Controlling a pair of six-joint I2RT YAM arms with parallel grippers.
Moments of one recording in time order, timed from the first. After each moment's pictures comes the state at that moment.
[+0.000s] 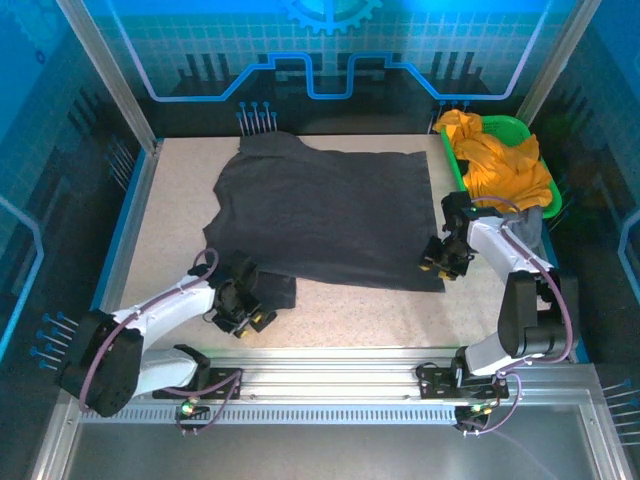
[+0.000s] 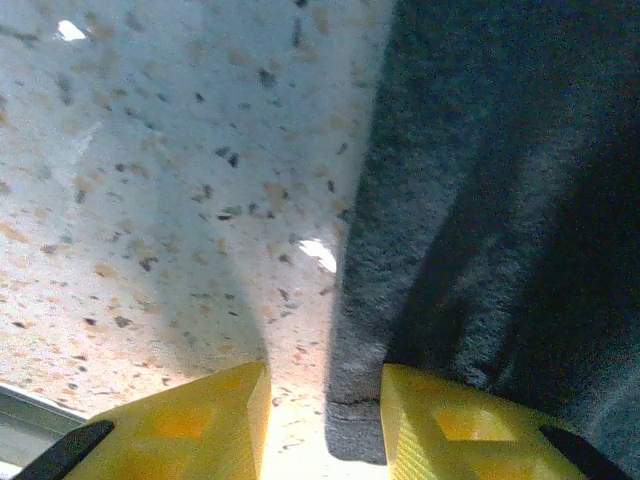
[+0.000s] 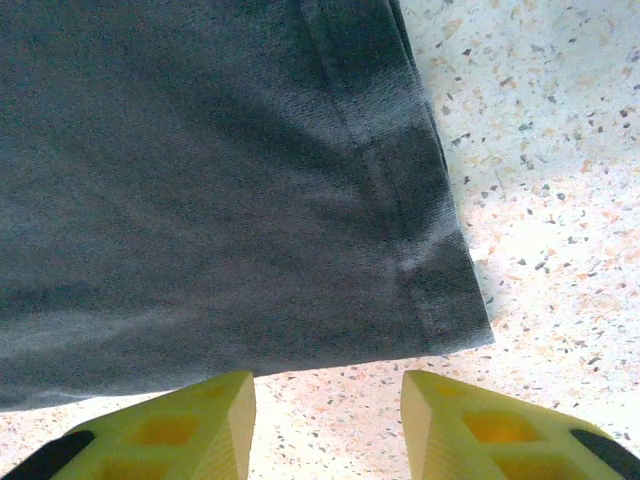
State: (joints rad) left arm -0.43 1.22 0.55 -0.82 0.17 -1.35; right arm 0.05 1.50 1.00 -0.98 -0.14 0.52
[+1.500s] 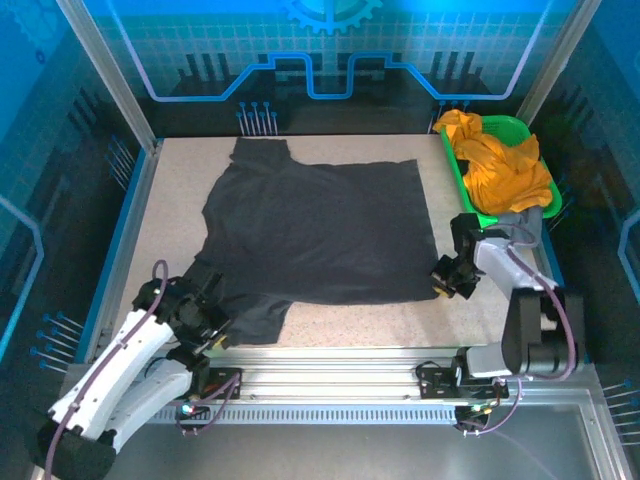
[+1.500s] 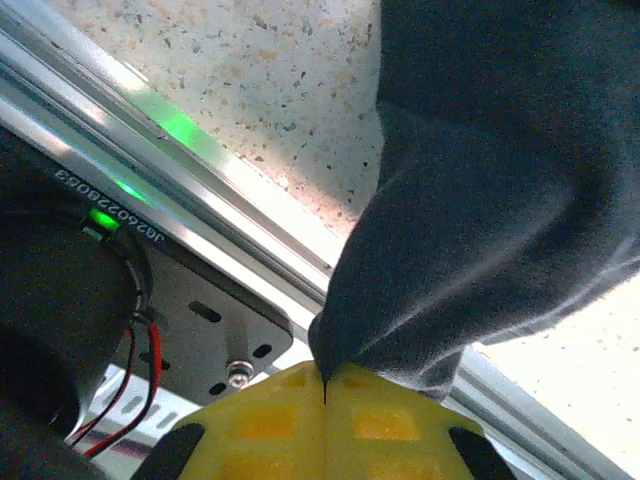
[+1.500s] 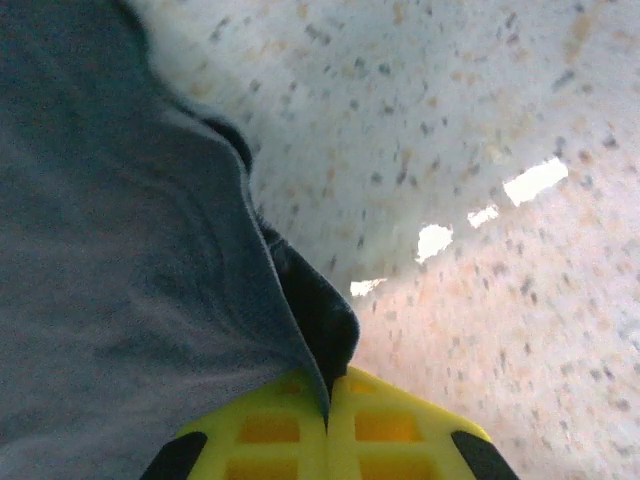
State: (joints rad) left arm -0.36 0.75 0.70 -1.42 0.11 -1.22; right arm 0.00 1.36 0.80 -0.95 -0.11 0.71
